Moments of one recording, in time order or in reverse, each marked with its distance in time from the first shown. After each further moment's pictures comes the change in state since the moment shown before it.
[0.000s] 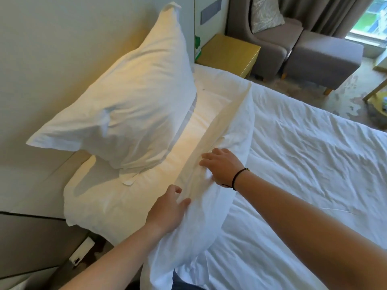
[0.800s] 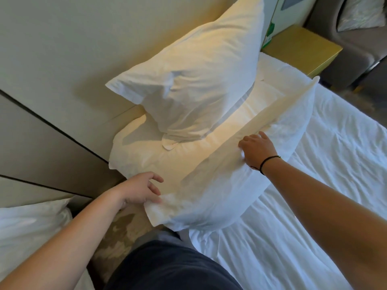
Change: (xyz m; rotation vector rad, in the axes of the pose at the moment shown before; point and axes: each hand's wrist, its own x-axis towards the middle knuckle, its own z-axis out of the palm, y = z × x) left_hand -0.086 -0.119 -0.096 -0.281 -0.259 -0.310; right_hand 0.034 -0.025 0.009 -0.128 -0.024 0.007
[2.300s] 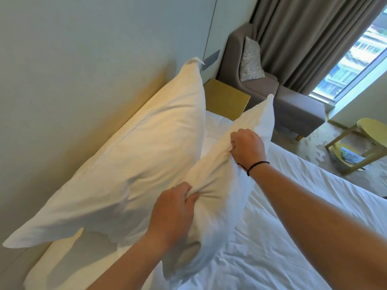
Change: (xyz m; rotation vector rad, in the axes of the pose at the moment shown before) left_hand 0.165 0.241 -0.106 0.103 0.390 0.863; right_hand 0.201 0.116 -0.150 0.154 0.415 0.579
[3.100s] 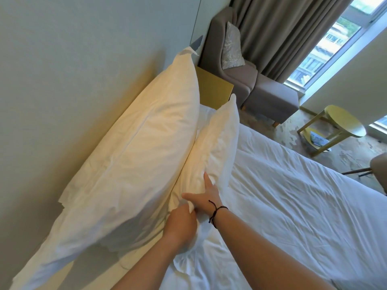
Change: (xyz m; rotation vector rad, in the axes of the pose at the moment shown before) left_hand 0.026 -0.084 0.048 -0.011 -0.464 -0.338; right_hand -0.093 -0.126 0.092 0.893 -0.577 0.856
